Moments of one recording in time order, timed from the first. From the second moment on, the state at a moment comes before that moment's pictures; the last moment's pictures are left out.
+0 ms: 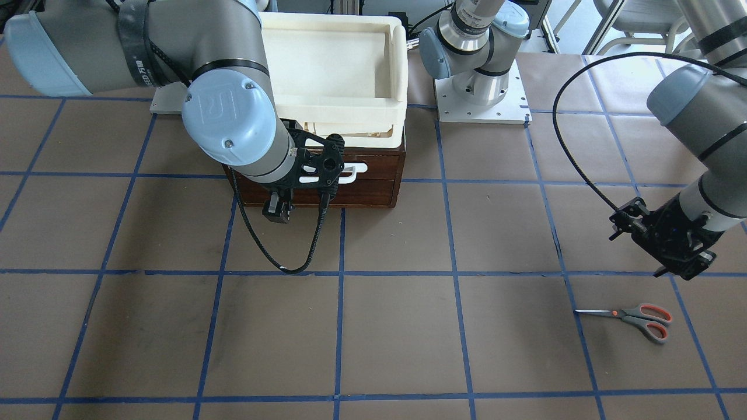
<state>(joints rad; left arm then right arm) -1.13 -1.97 -1.64 -0.97 1.63 1.34 1.82 -1.17 1.34 -1.34 -1.43 -1.36</state>
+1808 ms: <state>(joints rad) -1.06 -2.20 -1.54 -1.05 1.61 2.00 1.88 -1.16 1.46 -1.43 -1.45 -1.35</state>
